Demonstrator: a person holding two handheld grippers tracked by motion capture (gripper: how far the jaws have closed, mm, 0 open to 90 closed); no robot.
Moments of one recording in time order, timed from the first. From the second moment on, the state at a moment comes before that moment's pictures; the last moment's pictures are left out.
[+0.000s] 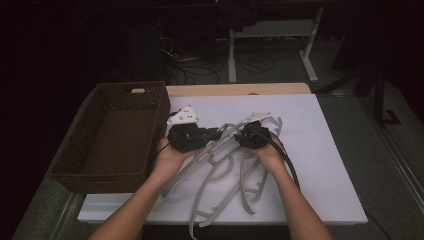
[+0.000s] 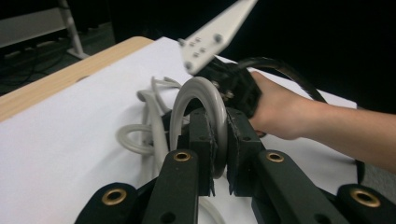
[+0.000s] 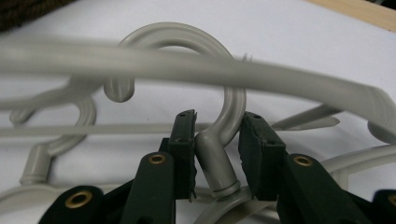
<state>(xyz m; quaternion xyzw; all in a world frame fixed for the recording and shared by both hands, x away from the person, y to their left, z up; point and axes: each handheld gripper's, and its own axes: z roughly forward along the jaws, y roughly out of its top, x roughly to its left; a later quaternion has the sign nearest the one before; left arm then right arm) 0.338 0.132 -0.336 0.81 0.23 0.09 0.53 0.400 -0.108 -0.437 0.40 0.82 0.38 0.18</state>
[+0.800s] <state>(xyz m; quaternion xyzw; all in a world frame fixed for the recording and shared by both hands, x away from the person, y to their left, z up) 0.355 0.151 -0.331 0.80 0.26 0.14 0.53 0.367 -0.154 -0.422 0.40 0.80 0.41 0.16</state>
